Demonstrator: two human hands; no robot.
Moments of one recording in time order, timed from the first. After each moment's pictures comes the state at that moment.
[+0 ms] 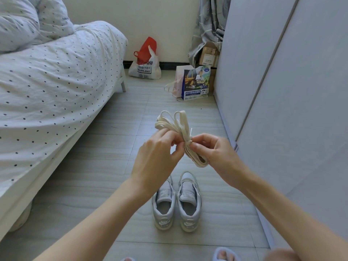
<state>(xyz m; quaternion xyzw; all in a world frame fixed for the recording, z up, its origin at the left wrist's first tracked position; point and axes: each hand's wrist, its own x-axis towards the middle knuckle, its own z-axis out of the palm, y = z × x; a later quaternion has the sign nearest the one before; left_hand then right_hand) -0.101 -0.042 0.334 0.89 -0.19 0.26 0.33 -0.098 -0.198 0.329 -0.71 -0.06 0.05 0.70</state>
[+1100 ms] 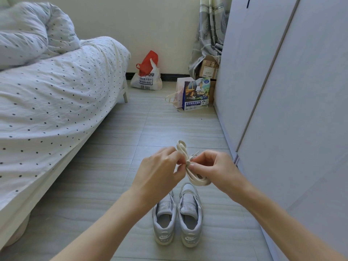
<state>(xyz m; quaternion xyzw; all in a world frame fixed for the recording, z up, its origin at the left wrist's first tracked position) -0.102 -0.036 0.332 0.92 -0.25 0.22 0.22 -0.107 -0.198 0.334 -0.78 -0.02 0.04 0.62</state>
